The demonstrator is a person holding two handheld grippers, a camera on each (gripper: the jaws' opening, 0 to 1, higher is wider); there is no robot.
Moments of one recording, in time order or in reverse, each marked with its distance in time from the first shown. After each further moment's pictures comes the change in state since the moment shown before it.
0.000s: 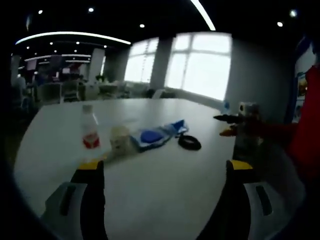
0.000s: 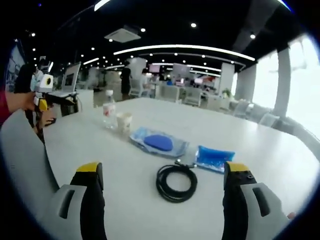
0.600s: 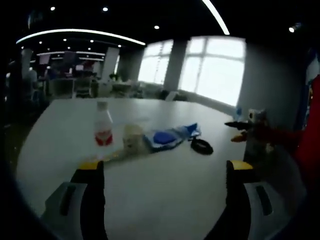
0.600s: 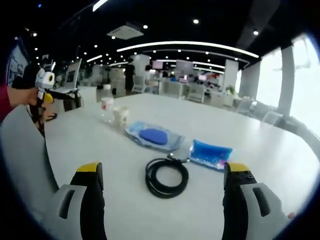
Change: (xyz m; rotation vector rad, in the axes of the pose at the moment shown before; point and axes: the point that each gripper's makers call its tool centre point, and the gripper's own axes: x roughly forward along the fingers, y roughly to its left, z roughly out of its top) left arm 0.002 0.032 -0.003 -0.047 0.000 0.120; right arm 0.003 -0.023 -0.016 -0.009 0.024 0.048
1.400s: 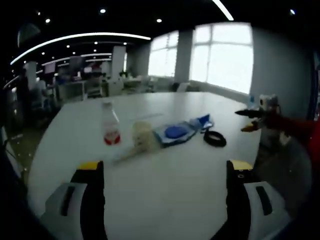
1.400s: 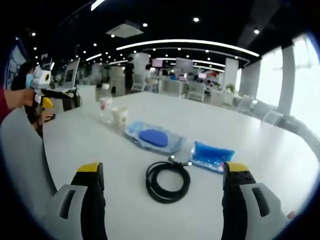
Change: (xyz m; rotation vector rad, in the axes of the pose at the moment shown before) left arm 0.008 0.006 -0.005 0.062 0.051 0.116; right arm 0.012 0.003 0.007 0.001 0.017 -0.005
